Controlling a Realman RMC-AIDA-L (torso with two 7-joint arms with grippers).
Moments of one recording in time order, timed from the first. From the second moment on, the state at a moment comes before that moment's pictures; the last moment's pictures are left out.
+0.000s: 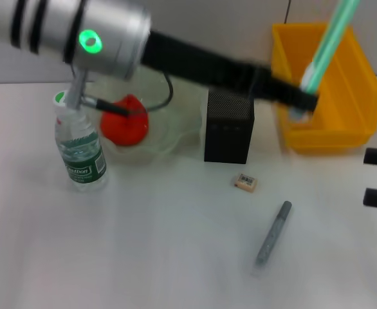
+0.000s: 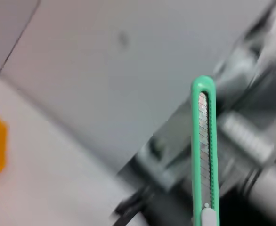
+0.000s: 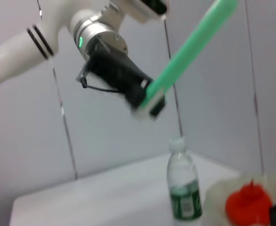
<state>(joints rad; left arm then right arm) -0.85 -2.07 1.09 1.20 1.79 1.68 -2.64 0.41 1.92 2.68 0.71 1.19 -1.97 1.27</state>
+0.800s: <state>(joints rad) -0.83 -2.07 1.16 1.32 2.02 1.69 -2.35 0.40 1.92 2.72 0.72 1.23 -2.03 1.46</state>
